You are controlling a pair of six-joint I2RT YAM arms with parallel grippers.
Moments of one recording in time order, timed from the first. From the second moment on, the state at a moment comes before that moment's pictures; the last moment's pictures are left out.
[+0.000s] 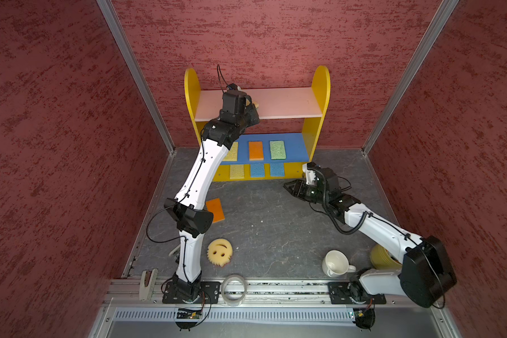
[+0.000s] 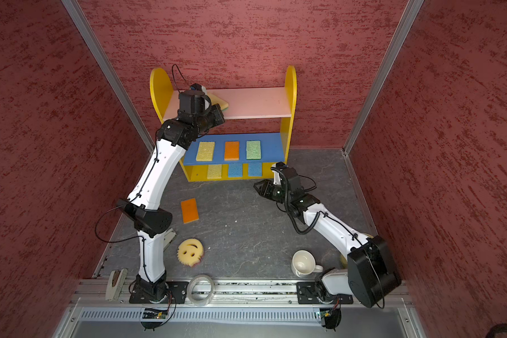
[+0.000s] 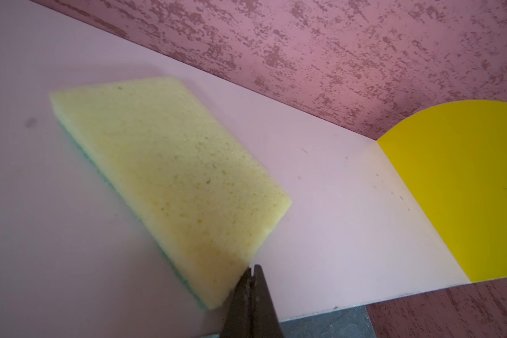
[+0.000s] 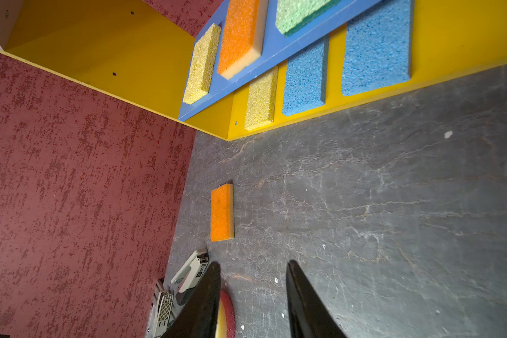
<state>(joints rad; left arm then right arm) -0.41 2.07 2.56 -0.83 -0.14 -0.55 0.47 1.35 0.91 -0.03 -0.37 0.83</state>
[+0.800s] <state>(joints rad) -0.37 1.94 2.53 -0.84 -0.22 -0.50 0.47 1.36 0.88 0.00 -0.37 0.85</state>
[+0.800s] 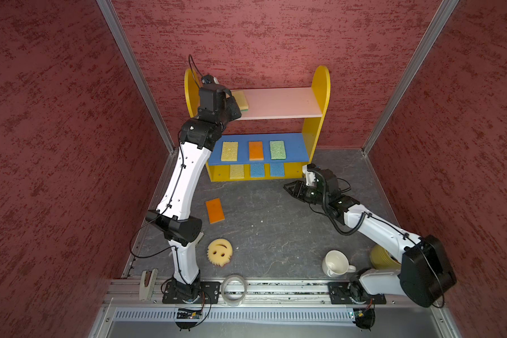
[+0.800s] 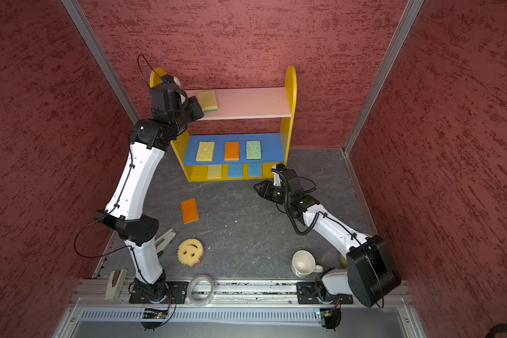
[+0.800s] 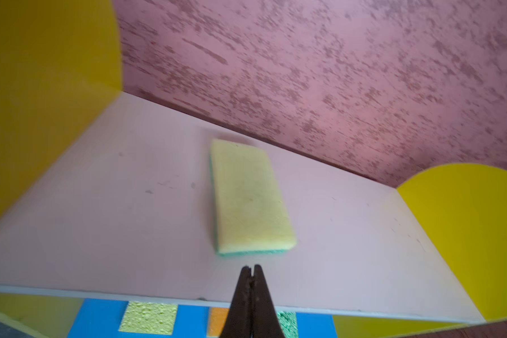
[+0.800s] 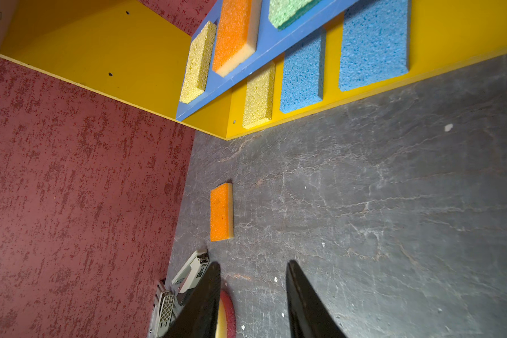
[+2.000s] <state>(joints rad) -0.34 2.09 2.65 -0.89 -0.32 -0.41 0.47 1.42 0.87 0.06 -0.40 0.87</state>
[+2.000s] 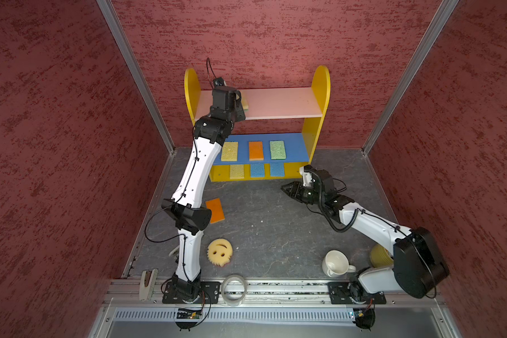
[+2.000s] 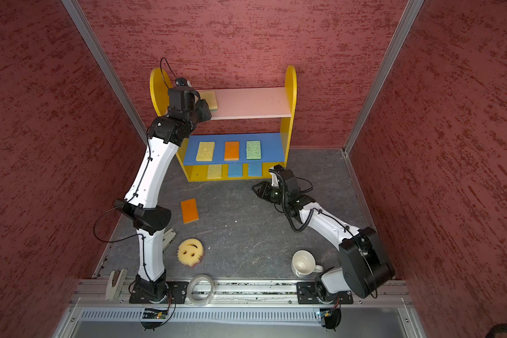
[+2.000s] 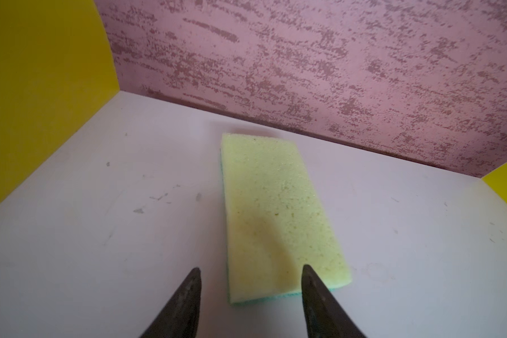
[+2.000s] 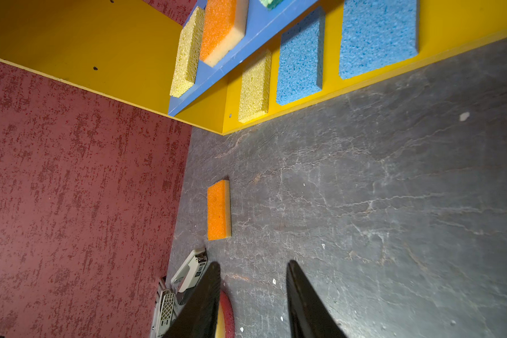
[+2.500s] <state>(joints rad) -0.25 2.09 2.65 -0.92 -0.13 -0.53 0.47 1.43 0.85 0.08 -0.40 0.88</state>
